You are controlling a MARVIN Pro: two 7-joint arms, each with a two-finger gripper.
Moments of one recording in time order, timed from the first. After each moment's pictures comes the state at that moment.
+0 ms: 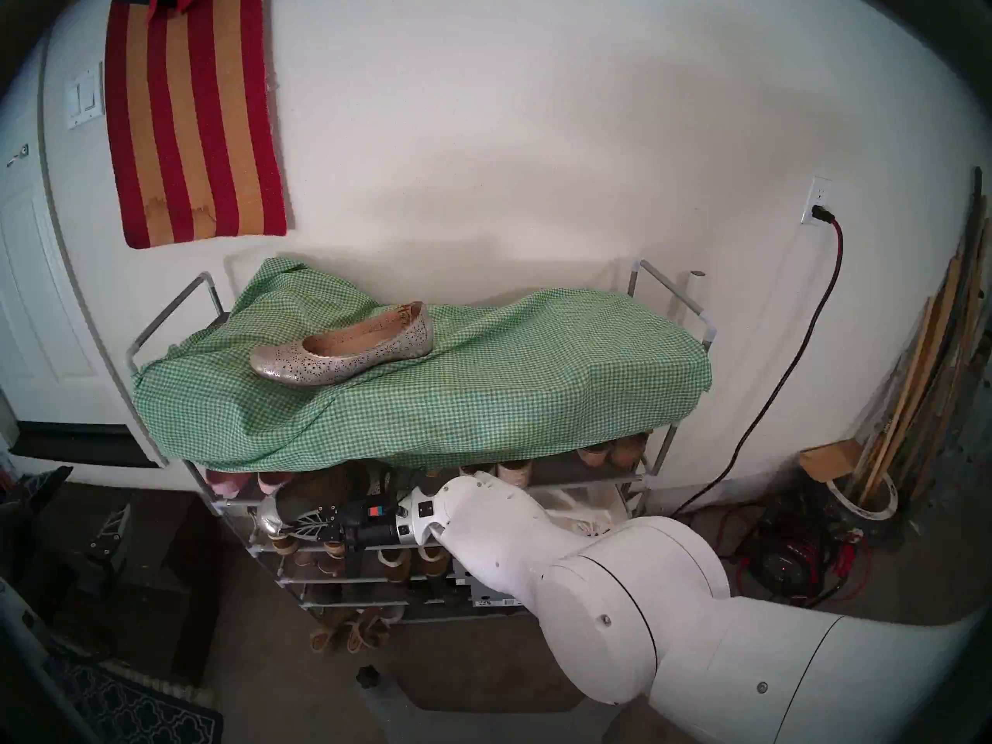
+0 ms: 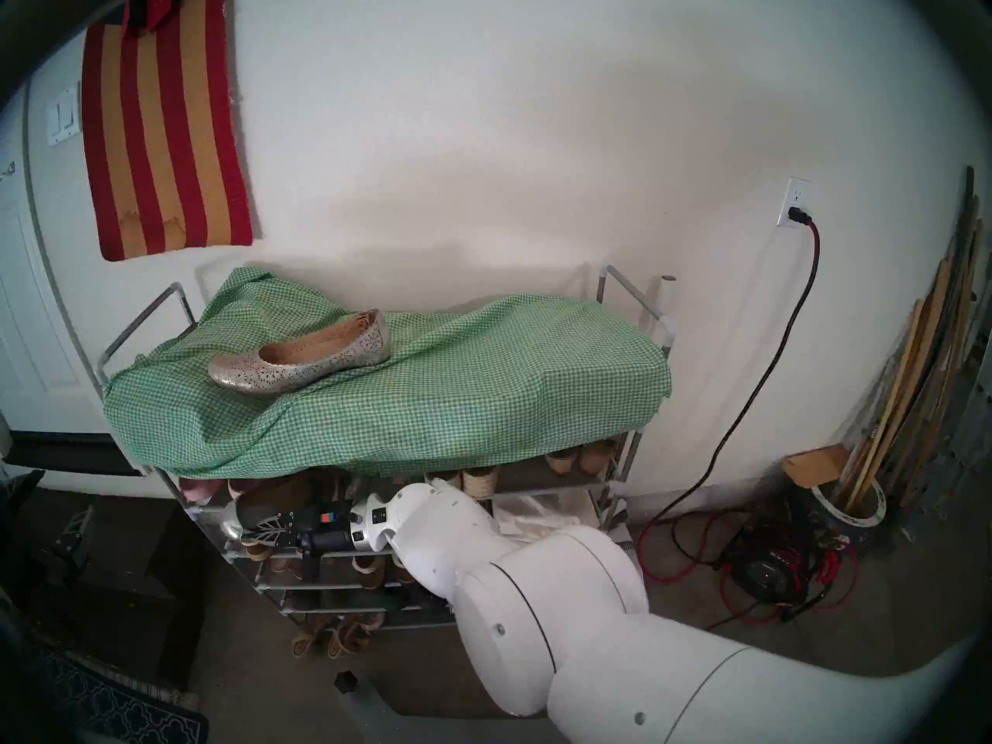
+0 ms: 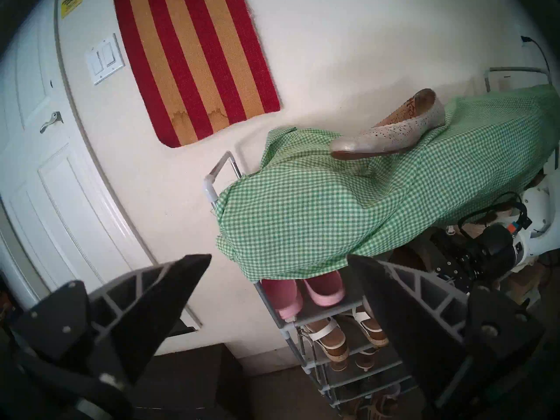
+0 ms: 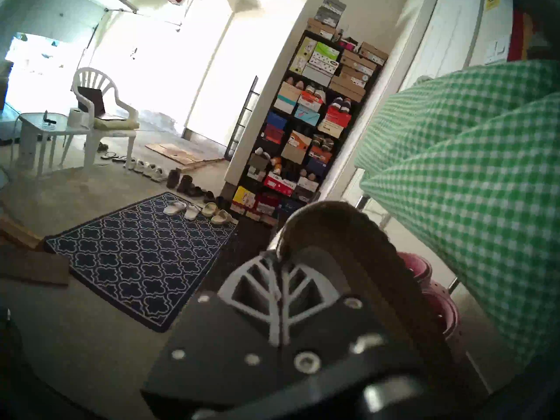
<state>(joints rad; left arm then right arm) 2.16 -1.79 -2.81 -2.44 -0.20 0.19 -1.00 -0.78 -1.99 1.30 -0.11 -0.54 -0.96 0.87</state>
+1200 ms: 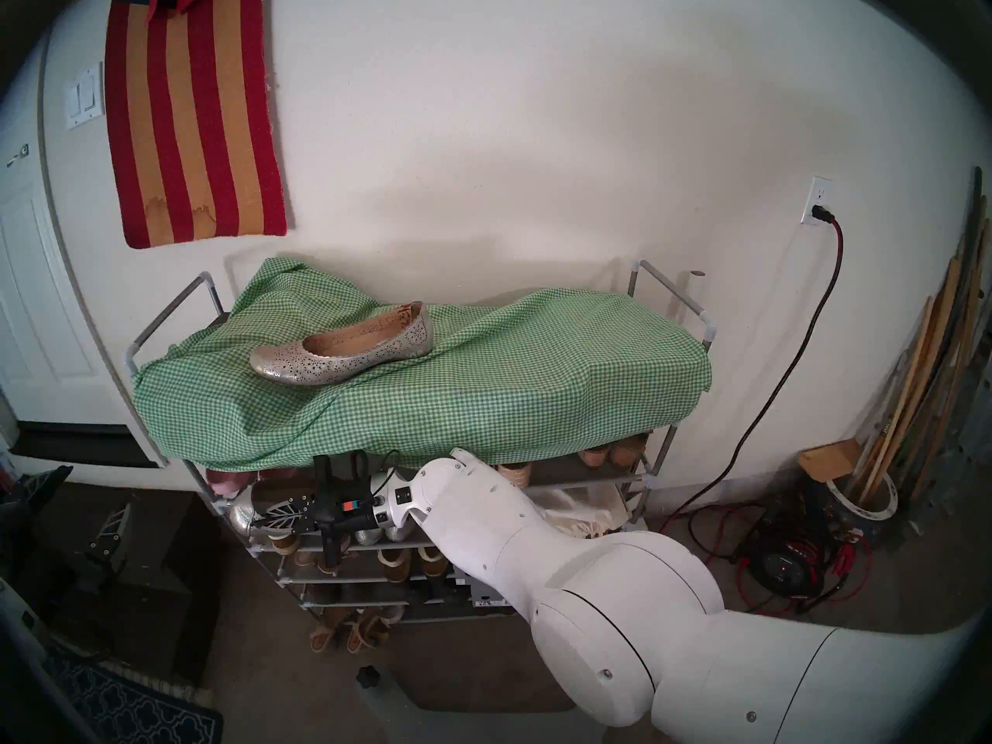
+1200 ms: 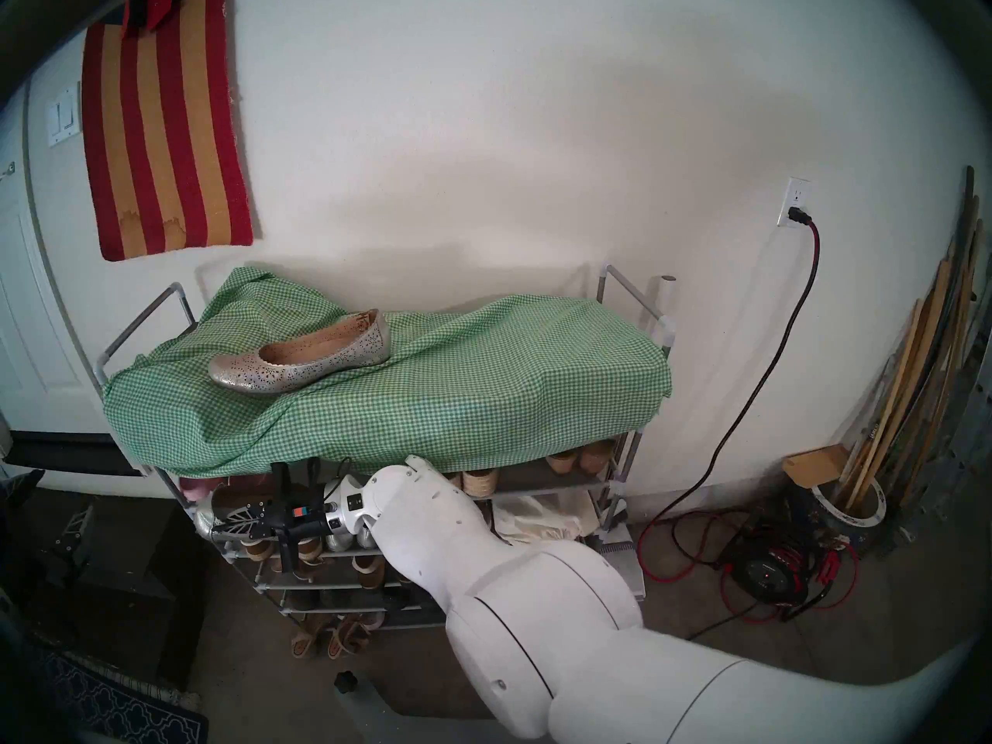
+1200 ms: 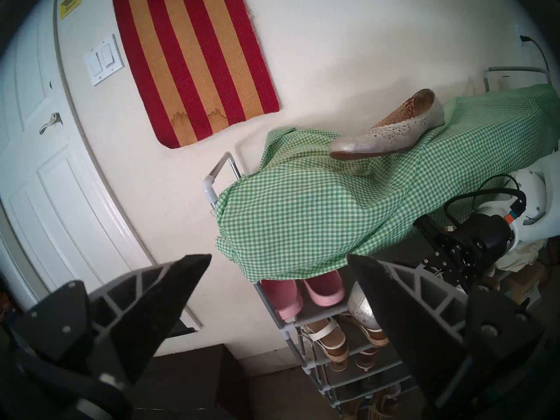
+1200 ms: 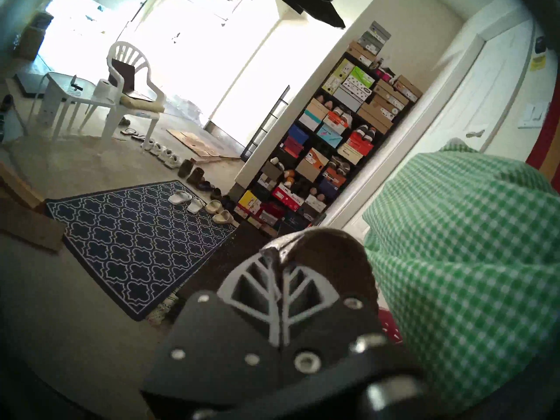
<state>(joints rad) 2.16 -1.79 -2.82 -2.44 -0.20 0.19 -1.00 -0.82 -2.00 1.08 -0.36 -0.49 -0.96 0.87</state>
